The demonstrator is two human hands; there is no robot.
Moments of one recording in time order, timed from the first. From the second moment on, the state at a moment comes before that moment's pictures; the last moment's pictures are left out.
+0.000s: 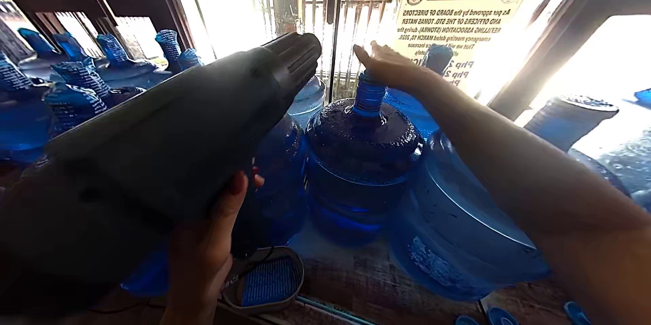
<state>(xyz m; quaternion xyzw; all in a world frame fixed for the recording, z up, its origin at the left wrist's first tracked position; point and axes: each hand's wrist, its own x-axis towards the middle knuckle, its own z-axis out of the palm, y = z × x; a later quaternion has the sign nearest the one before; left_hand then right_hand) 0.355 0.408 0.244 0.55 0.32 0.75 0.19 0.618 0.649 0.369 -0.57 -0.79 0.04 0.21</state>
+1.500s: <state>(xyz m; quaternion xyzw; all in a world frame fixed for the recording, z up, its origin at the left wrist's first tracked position) 0.555 0.451 0.467 0.80 0.53 0.07 -0.28 0.803 0.452 0.198 -0.40 -0.77 -0.16 0.47</state>
